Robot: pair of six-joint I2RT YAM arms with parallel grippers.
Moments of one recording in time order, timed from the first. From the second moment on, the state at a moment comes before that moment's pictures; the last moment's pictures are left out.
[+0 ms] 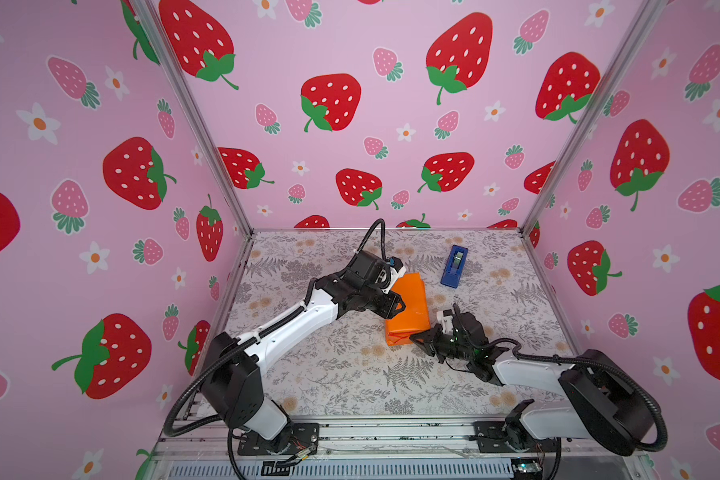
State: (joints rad) left arm -0.71 1.50 1.27 -0.56 0.31 -0.09; right arm 0.72 1.35 0.34 0.49 -0.42 1.37
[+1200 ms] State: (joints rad) left arm -0.82 1.55 0.71 0.26 0.14 0.69; right arm 0.72 1.35 0.34 0.49 -0.42 1.37
